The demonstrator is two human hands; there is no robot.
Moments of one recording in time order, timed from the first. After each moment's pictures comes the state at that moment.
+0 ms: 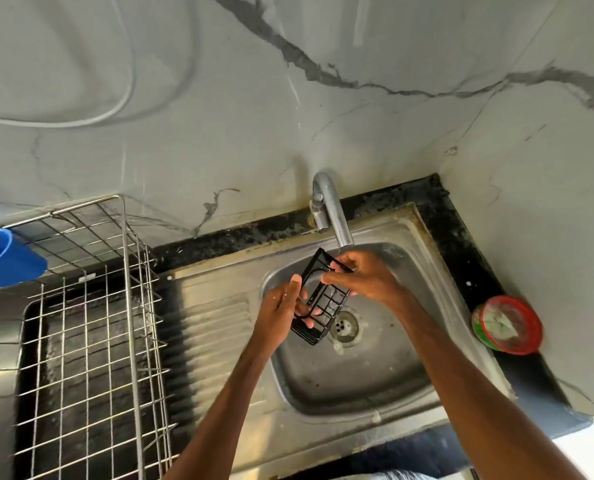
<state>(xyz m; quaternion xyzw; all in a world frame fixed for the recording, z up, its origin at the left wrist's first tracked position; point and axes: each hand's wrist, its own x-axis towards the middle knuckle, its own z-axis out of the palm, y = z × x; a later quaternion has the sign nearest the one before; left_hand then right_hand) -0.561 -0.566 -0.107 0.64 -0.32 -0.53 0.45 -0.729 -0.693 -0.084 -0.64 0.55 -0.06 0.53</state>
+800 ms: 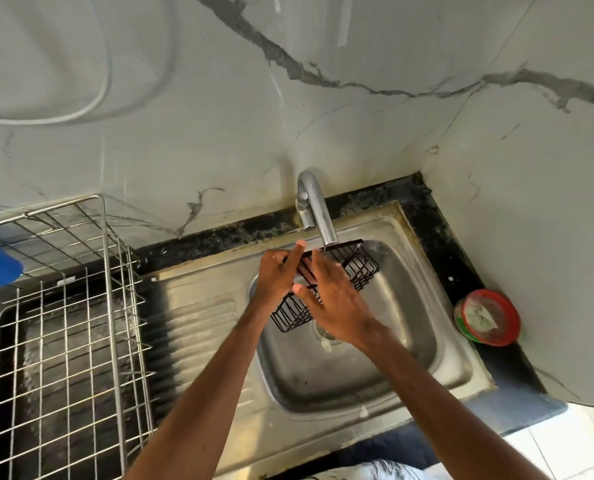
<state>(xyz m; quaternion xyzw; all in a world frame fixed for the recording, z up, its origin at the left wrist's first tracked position) -0.566 -0.636 -0.095 0.67 -0.41 -0.41 0.46 -0.713 -0.627 -0.059 -0.83 0.47 -0.05 0.31</state>
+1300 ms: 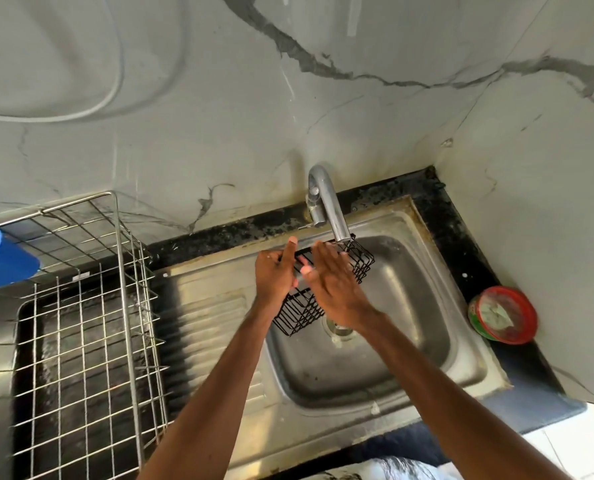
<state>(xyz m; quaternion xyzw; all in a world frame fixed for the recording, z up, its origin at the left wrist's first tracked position) -0.552 -0.623 -0.100 0.71 -0.31 -0.37 0.50 -0.697 -0.640 -0.091 -0.82 0.45 -0.02 0.36</state>
